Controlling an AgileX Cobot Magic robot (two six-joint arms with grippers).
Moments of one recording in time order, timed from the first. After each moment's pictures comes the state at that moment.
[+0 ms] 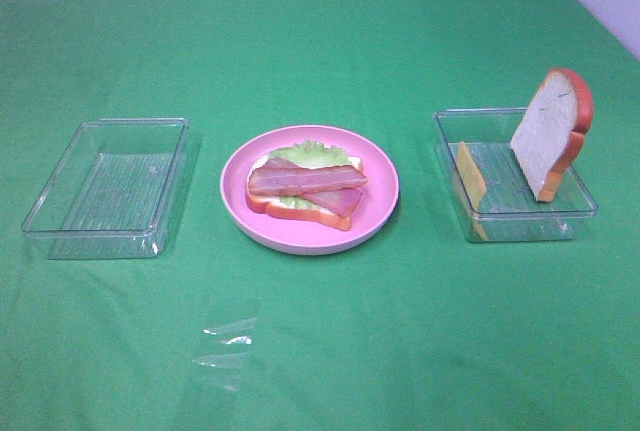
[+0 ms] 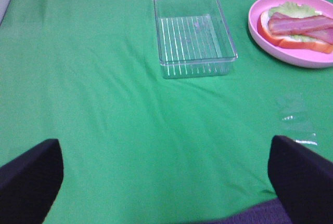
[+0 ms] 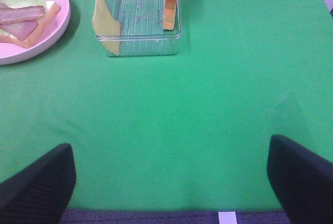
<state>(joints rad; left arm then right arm) 0.04 -0.01 -0.53 -0.11 1.10 0.07 0.01 0.00 -0.46 -0.02 1.11 0.00</state>
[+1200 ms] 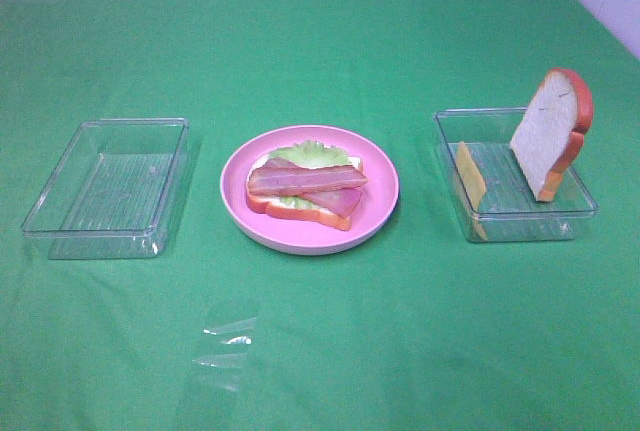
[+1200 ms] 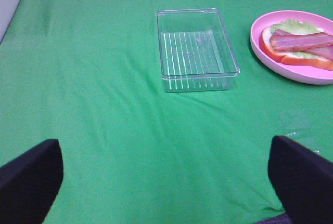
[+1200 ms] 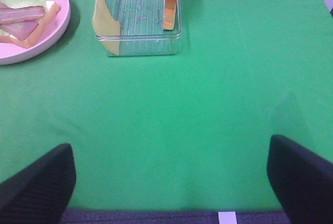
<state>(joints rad) 0.04 -0.01 -0.52 -0.11 1.09 0.06 0.01 0.00 -0.46 -0.02 1.11 0.00</state>
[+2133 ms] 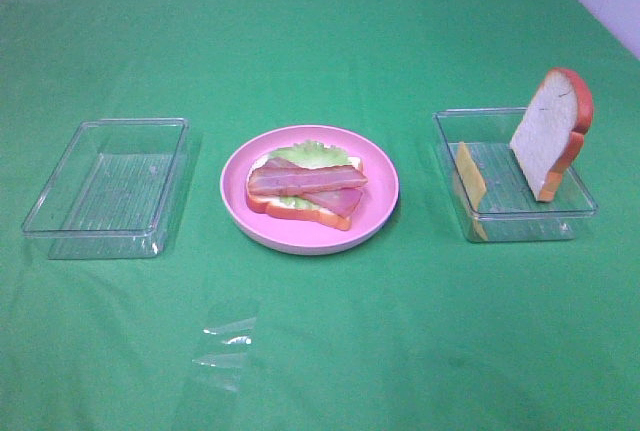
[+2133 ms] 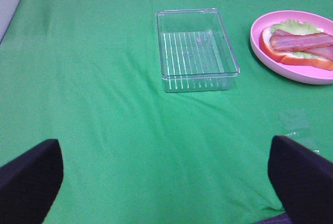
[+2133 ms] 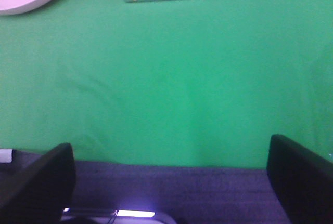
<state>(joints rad) 0.04 -0.01 -0.52 -0.11 1.09 0.06 0.01 0.41 -0.53 0.08 1.12 -0.02</state>
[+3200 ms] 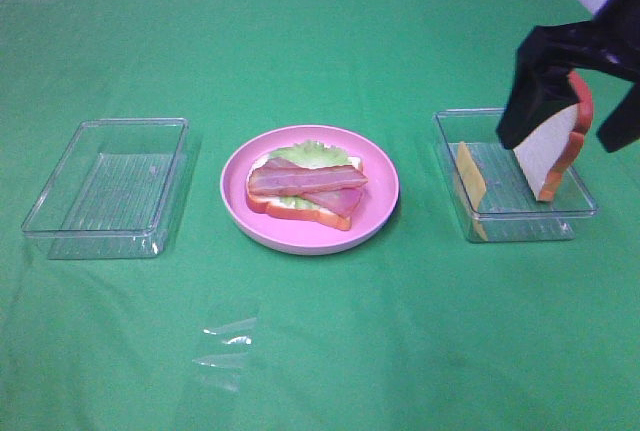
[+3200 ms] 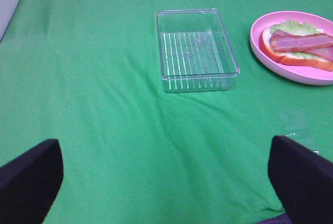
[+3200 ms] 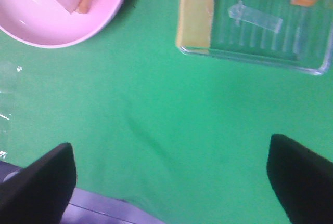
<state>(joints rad) 0.04 -0.01 -0.52 -0.11 1.09 0.05 0.17 1.55 -1.21 0.19 1.07 -0.08</state>
